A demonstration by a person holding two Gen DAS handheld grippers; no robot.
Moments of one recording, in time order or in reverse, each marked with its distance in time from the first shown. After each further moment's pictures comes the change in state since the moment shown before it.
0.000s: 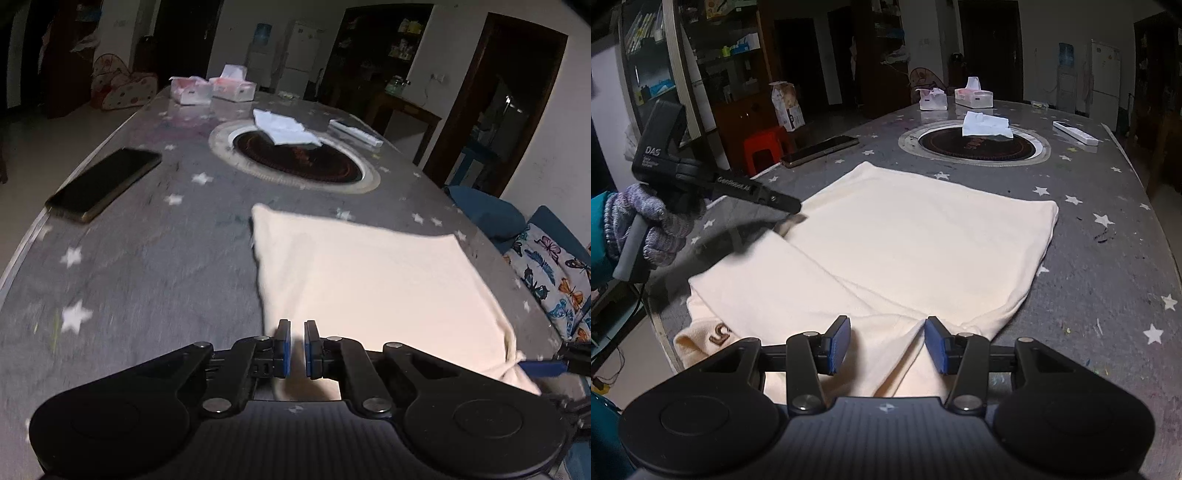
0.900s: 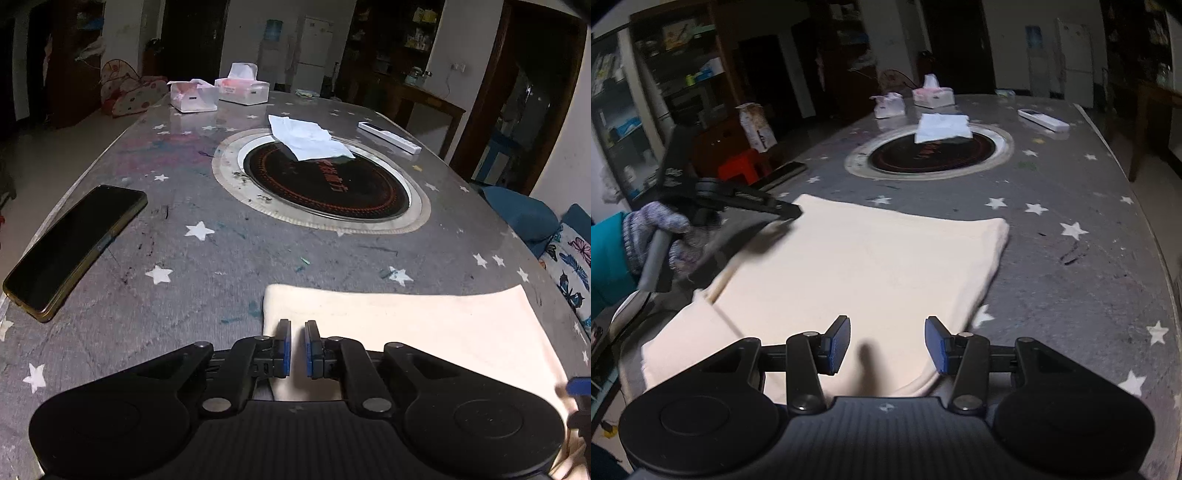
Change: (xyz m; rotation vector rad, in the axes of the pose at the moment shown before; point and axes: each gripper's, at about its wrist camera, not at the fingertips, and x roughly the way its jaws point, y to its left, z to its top) left arm 0.090 0.015 0.068 0.045 0.019 0.095; right arm 0.031 -0.073 0.040 0.128 -0.008 -0.015
